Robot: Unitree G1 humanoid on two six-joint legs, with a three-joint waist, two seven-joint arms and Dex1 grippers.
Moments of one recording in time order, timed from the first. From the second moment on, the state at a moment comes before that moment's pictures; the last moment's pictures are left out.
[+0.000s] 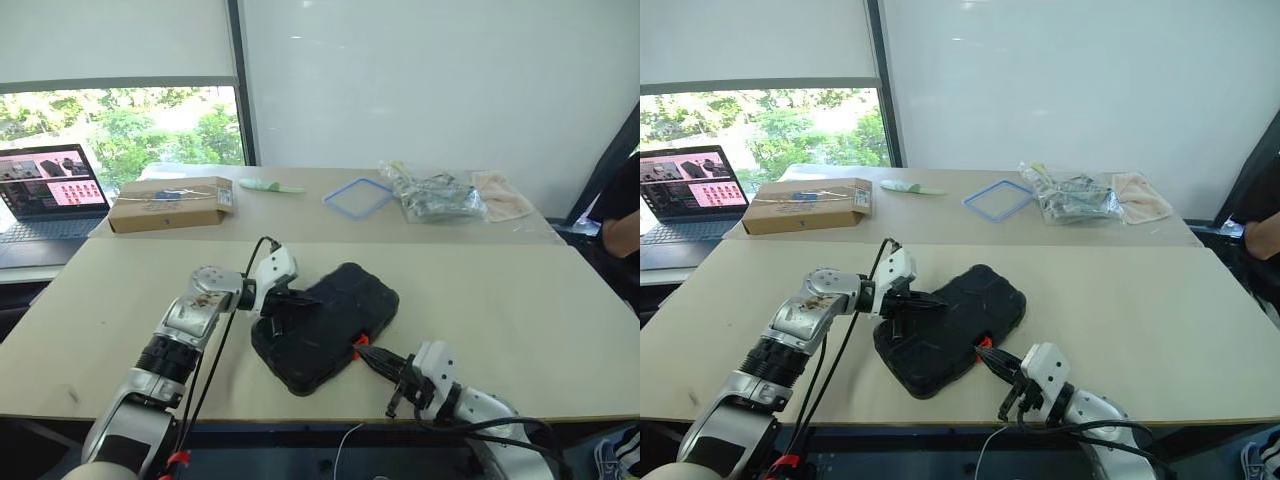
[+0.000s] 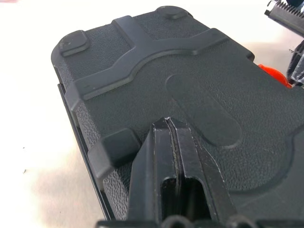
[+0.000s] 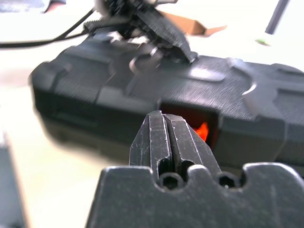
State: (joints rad) left arm -0.74 0.48 -0.24 0.32 -0.16 0.33 -1.19; right arm 0.10 -0.44 0.12 -0.31 0.25 -0.03 0.72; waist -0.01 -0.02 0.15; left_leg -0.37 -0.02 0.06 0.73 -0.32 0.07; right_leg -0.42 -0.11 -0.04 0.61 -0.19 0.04
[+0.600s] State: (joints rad) left arm -0.75 0.49 -0.25 0.33 -0.15 0.31 -1.20; right arm 0.04 -0.44 0.13 -0.21 0.20 0.02 0.71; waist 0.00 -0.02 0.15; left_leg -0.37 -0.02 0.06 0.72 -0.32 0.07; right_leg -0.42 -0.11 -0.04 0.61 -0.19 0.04
